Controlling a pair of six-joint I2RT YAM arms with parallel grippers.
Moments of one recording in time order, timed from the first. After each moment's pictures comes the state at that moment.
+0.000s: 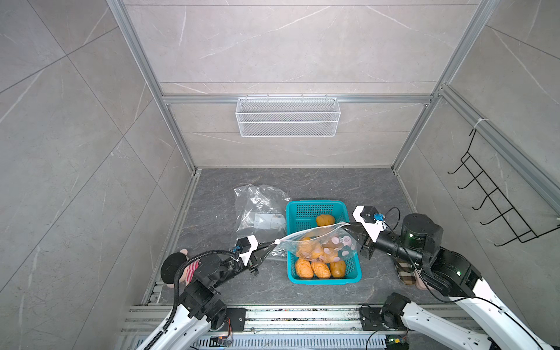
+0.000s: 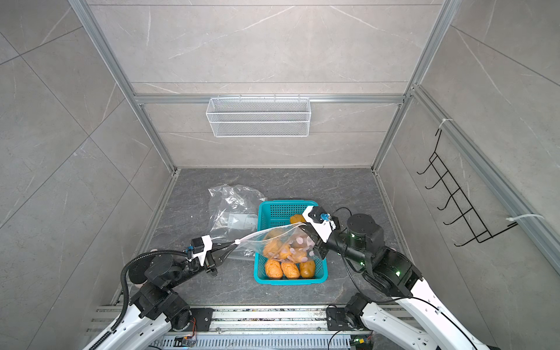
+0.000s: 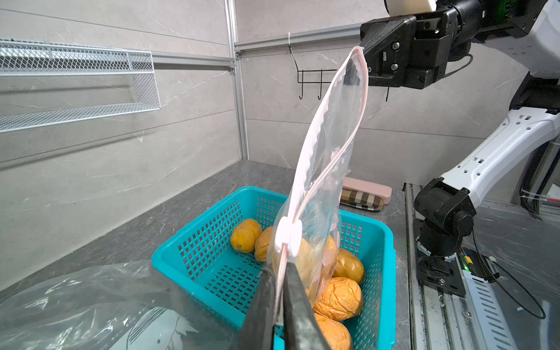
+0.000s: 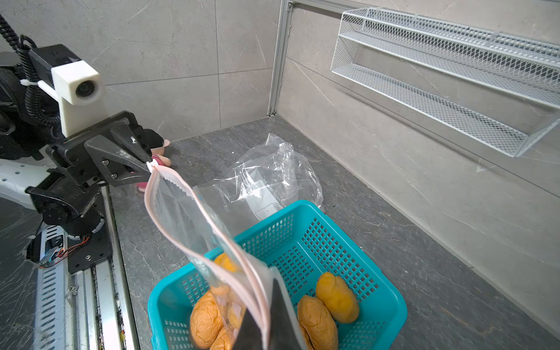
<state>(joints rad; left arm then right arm) -0.66 0.37 0.31 0.13 0.44 0.02 0.73 0.73 1.06 -0.62 -0.17 -0.20</state>
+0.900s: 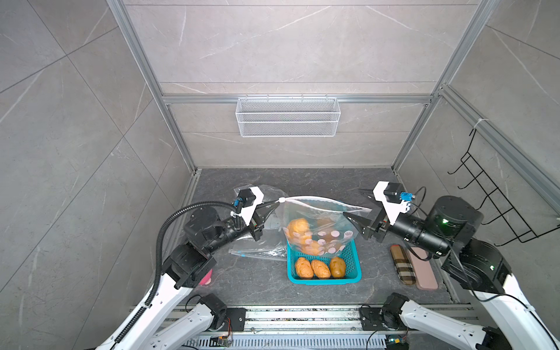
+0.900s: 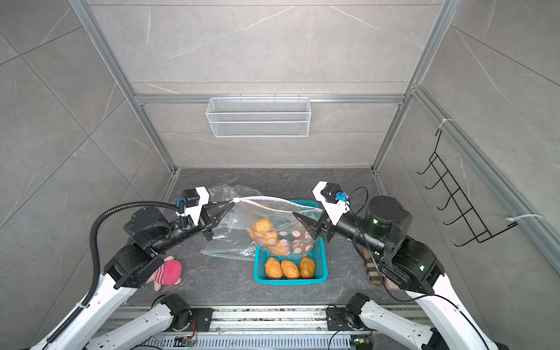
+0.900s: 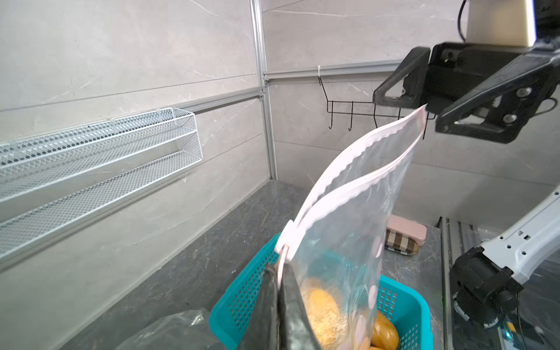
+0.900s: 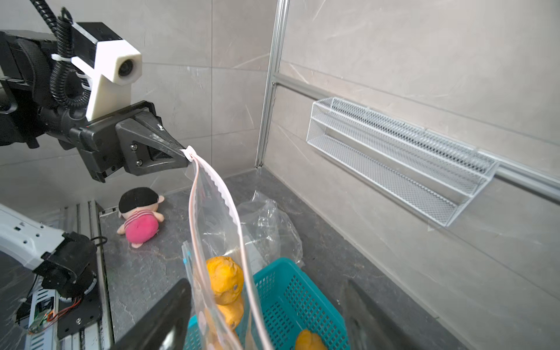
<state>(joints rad) -0.66 0.84 1.13 -0.27 0.36 0.13 0.72 0.87 1.45 -0.67 -0.15 -0.21</state>
